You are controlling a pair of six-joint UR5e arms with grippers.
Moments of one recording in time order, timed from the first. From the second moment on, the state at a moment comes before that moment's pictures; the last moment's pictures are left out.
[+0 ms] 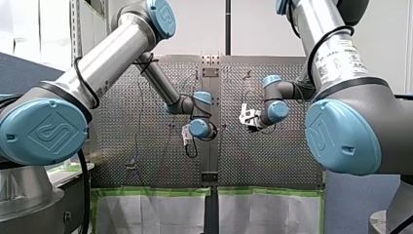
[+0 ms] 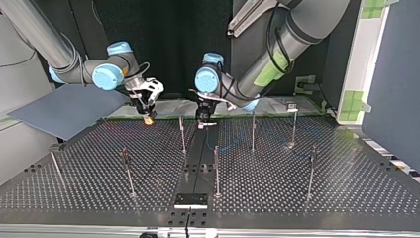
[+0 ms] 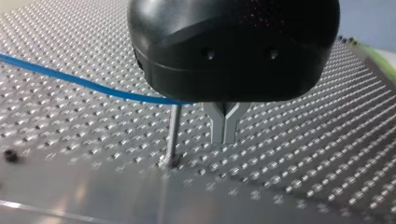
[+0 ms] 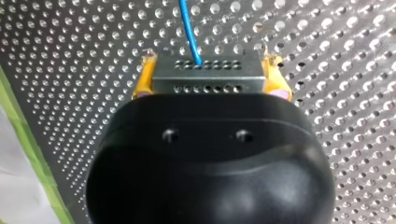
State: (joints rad) left arm -0.51 -2.31 -1.49 -2.59 -1.86 -1.72; right arm 1.95 -1.02 1.64 -0.35 1.37 1.69
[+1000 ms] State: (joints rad) left arm -0.47 -2.31 -1.39 -2.69 -1.84 -1.68; right arm 1.90 -1.01 1.59 -0.38 1.34 1.69
